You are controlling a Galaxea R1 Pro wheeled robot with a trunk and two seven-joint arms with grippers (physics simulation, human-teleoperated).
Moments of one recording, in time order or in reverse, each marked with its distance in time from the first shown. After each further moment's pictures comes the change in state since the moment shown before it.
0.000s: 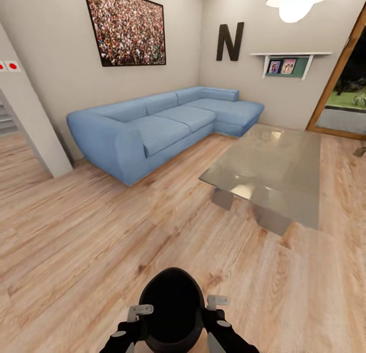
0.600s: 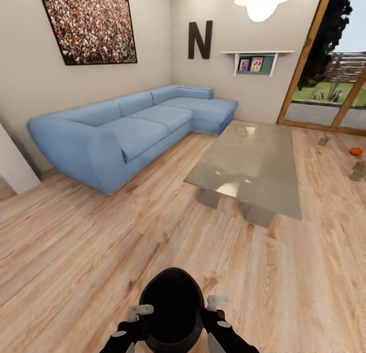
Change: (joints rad) left arm 0.000 0.000 -0.003 -0.001 -0.001 0.000 0.003; right arm 0.000 0.000 0.000 0.007 -0.004 -0.009 0.005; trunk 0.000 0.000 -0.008
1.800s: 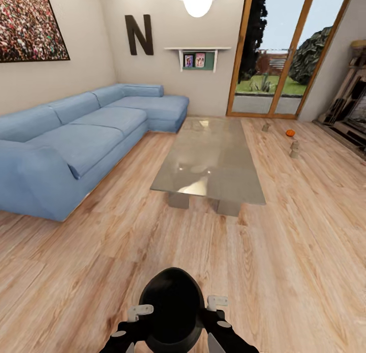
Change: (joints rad) left arm 0.000 0.001 0.001 0.000 -0.001 0.000 -0.002; right arm 0.000 0.000 0.002 -0.001 -0.002 0.000 -0.001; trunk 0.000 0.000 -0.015
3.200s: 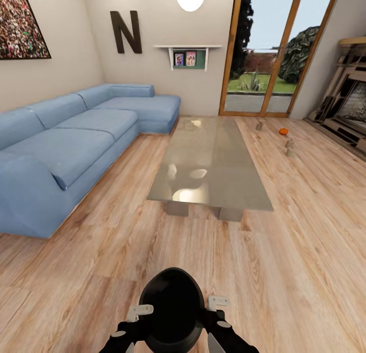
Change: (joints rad) left arm 0.000 0.001 0.000 0.000 -0.001 0.000 -0.002; right arm 0.000 0.000 0.001 0.001 -0.002 -0.001 0.000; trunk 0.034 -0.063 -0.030
